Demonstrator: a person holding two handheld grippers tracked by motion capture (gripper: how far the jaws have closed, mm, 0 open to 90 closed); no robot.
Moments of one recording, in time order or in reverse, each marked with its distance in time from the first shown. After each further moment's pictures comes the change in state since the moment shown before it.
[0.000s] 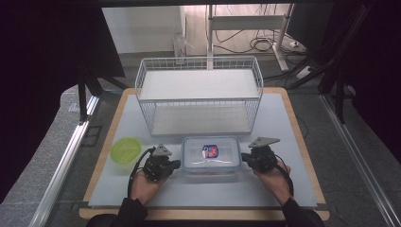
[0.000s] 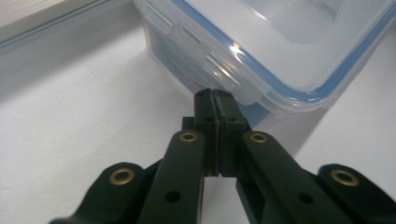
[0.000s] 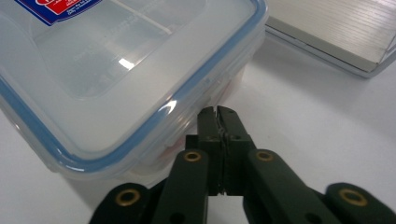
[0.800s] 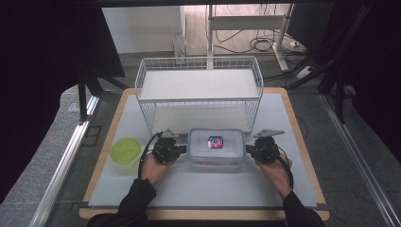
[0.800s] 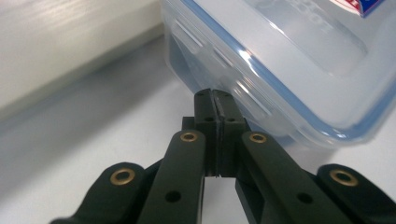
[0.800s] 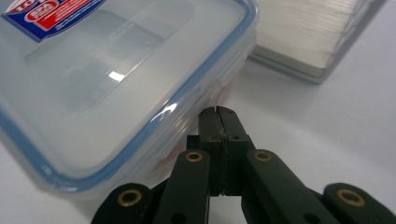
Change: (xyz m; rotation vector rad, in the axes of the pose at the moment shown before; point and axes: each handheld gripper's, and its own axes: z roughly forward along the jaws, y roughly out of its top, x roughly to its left) left arm 0.026 0.036 0.035 -0.014 -0.031 -0.031; right arm -0.027 0.008 0.010 -0.017 -0.042 0.096
